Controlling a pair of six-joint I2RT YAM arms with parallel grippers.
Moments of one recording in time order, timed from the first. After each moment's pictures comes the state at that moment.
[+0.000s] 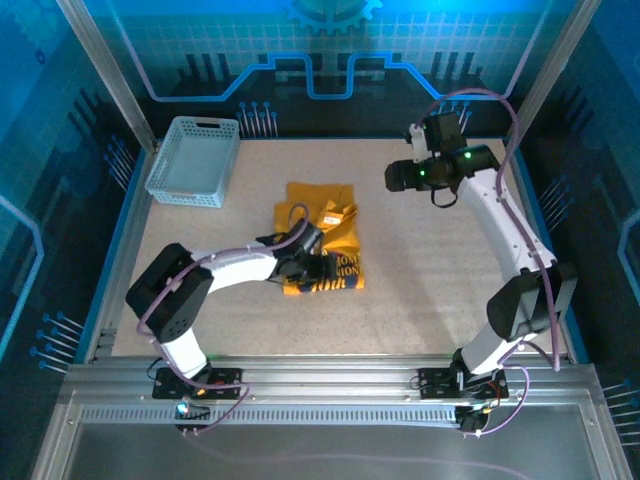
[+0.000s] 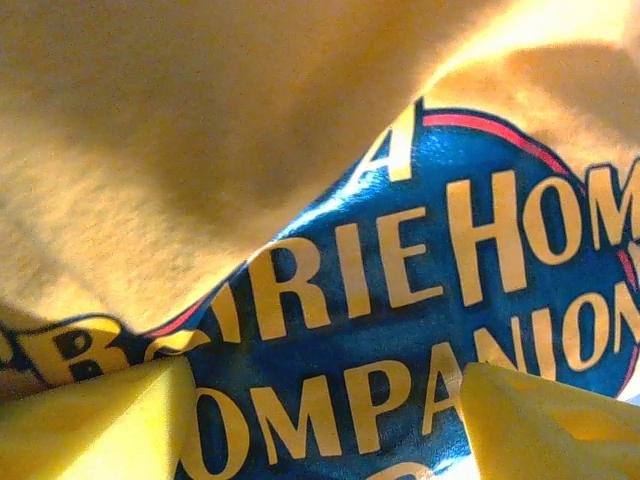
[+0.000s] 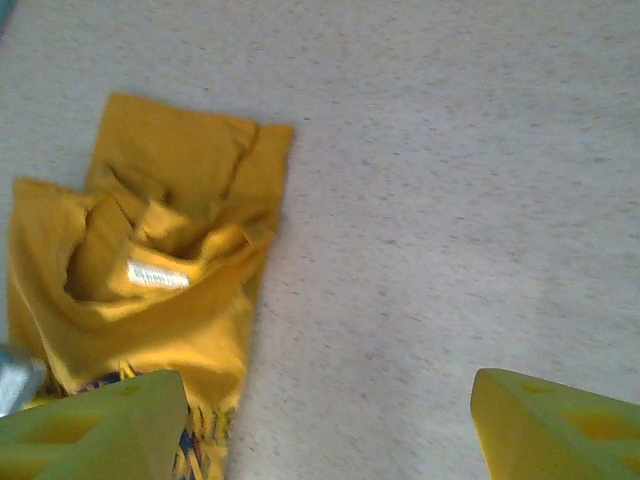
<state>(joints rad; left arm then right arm) -0.70 1.70 0.92 -0.31 0.10 -0.75 0.24 1.61 1.63 -0.94 -0.10 0.14</state>
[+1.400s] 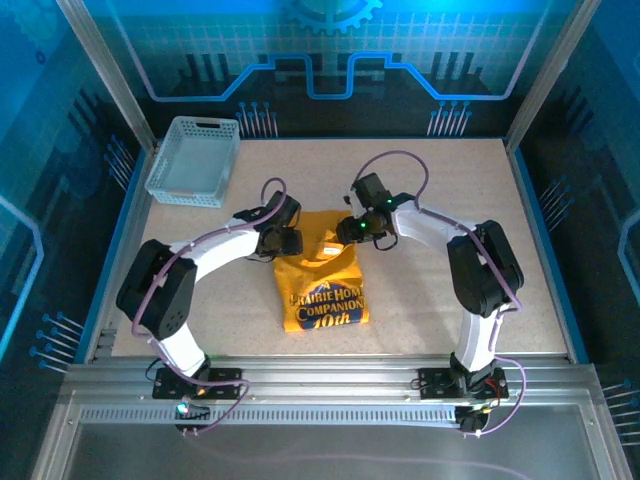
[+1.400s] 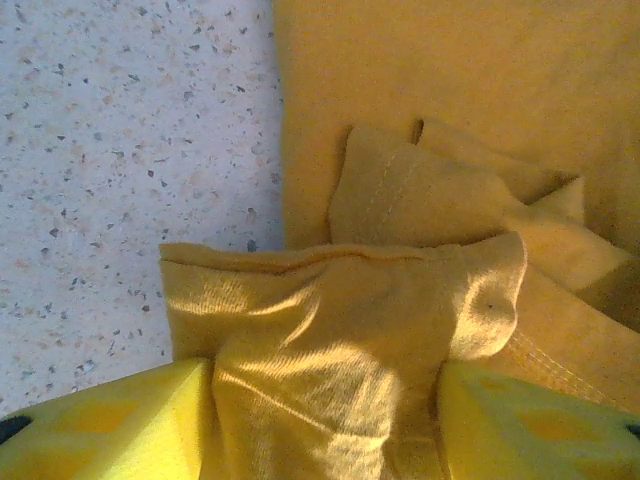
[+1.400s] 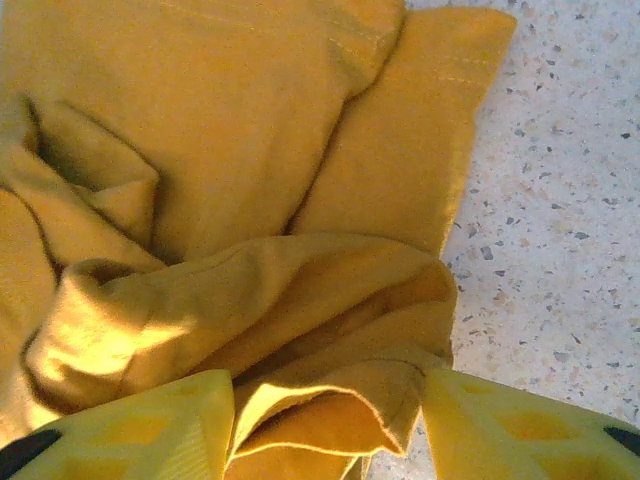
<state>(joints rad) -0.48 1.71 1.09 -0.55 -0.11 -0.61 0.50 1.87 1.30 -0.54 -0.16 0.26</state>
